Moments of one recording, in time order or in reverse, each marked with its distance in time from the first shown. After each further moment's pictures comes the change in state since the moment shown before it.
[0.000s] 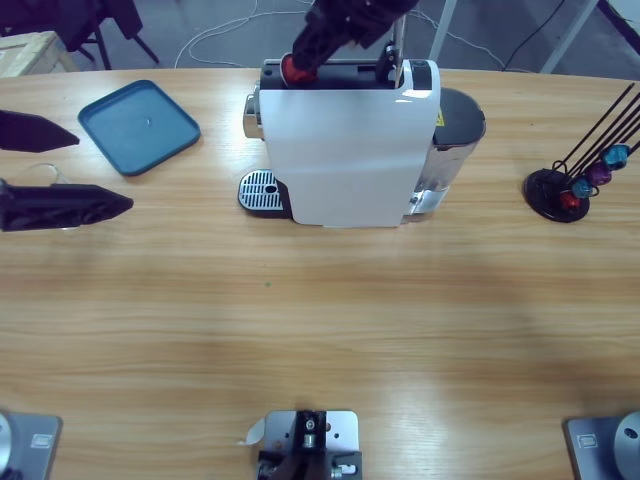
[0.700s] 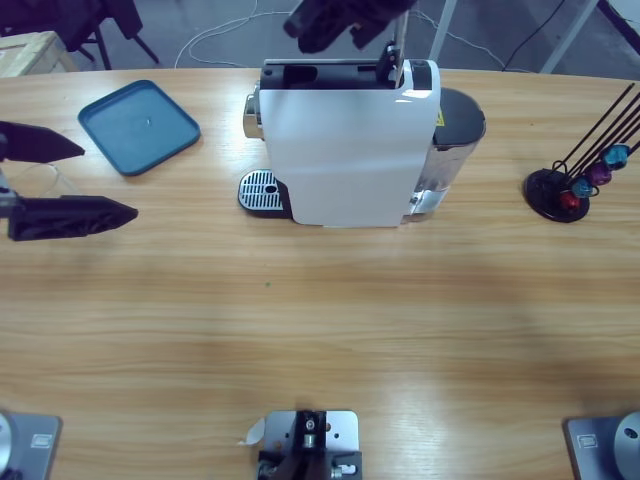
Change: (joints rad) arm 0 0.000 0.007 0.019 -0.004 0.000 -0.004; arm 1 0.007 -0.024 0.002 -0.002 0.018 0.112
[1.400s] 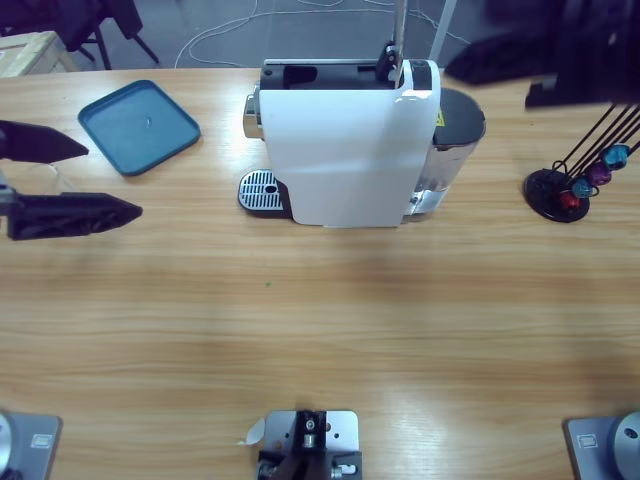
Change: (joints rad) arm 0 -0.027 -0.009 0.000 -0.014 0.000 -0.051; arm 1 0.043 -0.497 0.634 -0.294 -0.238 0.814
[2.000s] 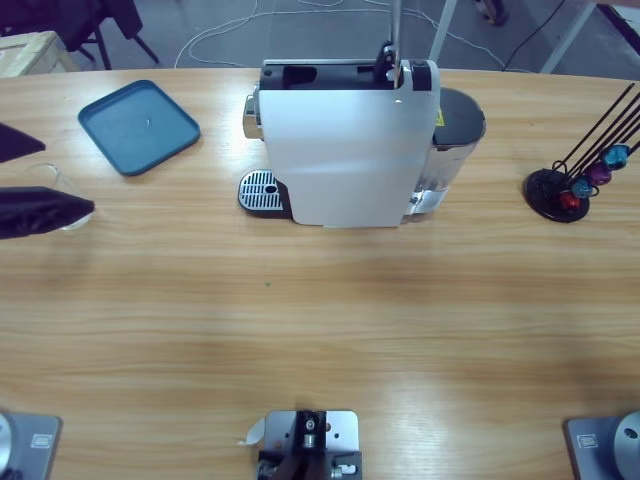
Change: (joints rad) arm 0 -0.007 -0.102 0.000 0.038 -0.001 -0.051; arm 1 -0.066 0.188 0.037 -0.533 0.015 0.322
